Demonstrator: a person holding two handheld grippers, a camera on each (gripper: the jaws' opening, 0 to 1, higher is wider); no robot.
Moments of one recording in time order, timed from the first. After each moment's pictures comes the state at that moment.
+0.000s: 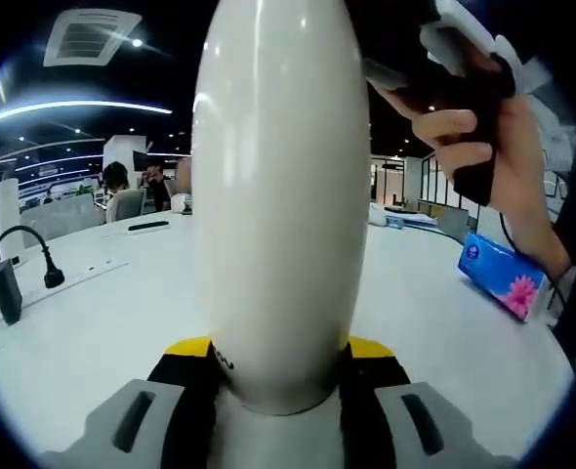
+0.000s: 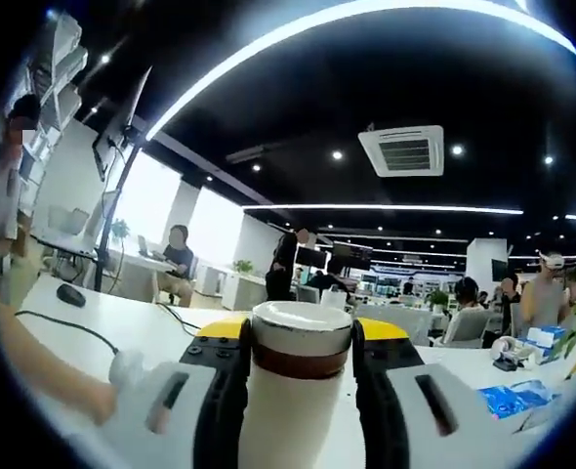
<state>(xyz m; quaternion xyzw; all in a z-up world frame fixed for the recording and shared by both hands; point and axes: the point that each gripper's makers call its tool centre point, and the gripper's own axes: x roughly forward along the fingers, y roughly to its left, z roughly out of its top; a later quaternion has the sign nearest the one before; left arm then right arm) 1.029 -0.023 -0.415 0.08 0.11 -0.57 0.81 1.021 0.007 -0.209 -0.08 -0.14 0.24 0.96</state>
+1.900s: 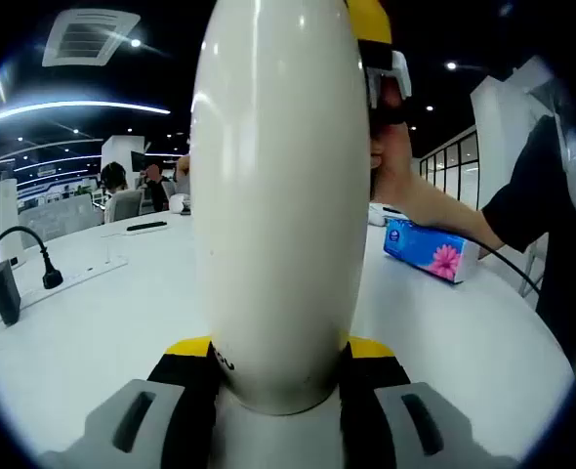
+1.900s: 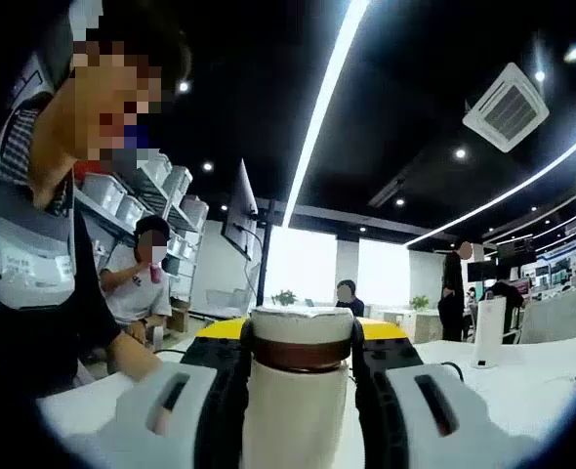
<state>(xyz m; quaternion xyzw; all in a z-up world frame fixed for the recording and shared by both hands) 1.031 -0.025 -0.417 0.08 0.11 -0.57 0.81 1.016 0.009 -0.207 0.06 -0.17 0.62 0.76</state>
